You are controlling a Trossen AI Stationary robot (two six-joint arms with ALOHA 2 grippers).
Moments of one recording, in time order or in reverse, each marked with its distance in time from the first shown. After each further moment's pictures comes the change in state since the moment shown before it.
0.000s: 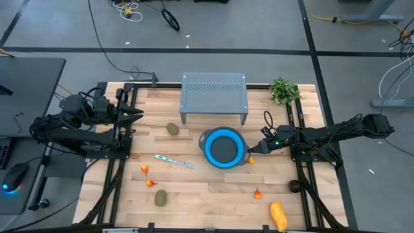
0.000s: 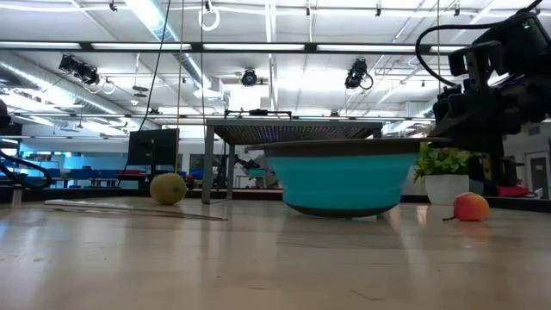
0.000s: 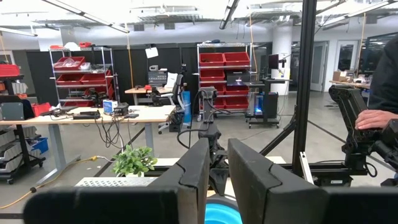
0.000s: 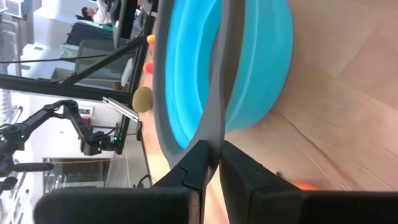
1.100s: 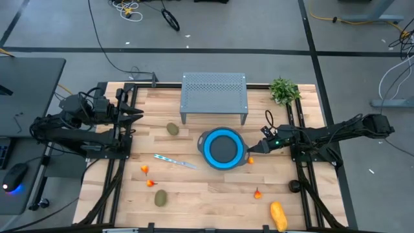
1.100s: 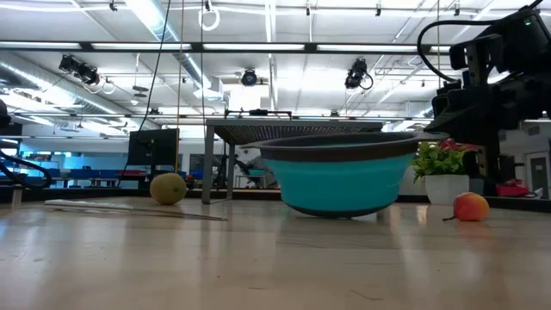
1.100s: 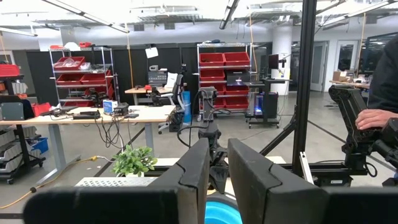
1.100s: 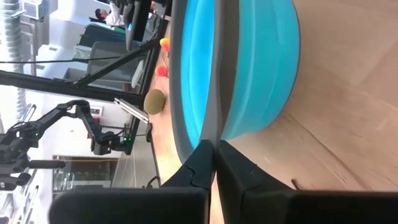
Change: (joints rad) left arm 0.000 0.000 0.000 0.000 0.000 0.000; right arm 0.000 -0.003 0.000 0.033 -0.002 -0.008
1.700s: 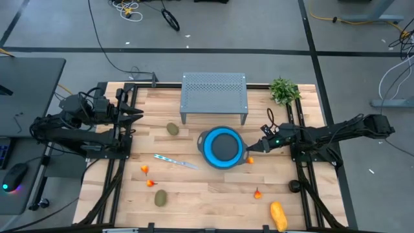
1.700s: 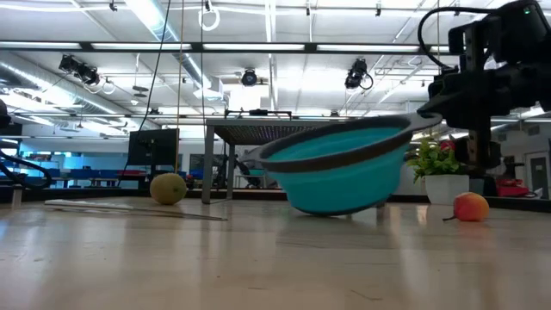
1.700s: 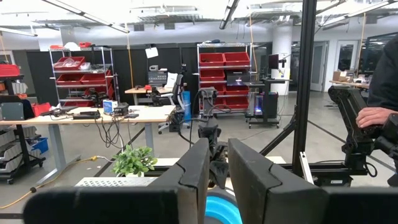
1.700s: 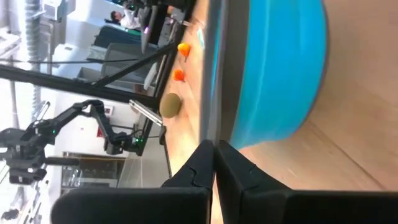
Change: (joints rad) left arm 0.000 0.000 0.000 0.000 0.000 0.000; right arm 0.000 -0.018 0.042 0.013 -0.014 -0.022
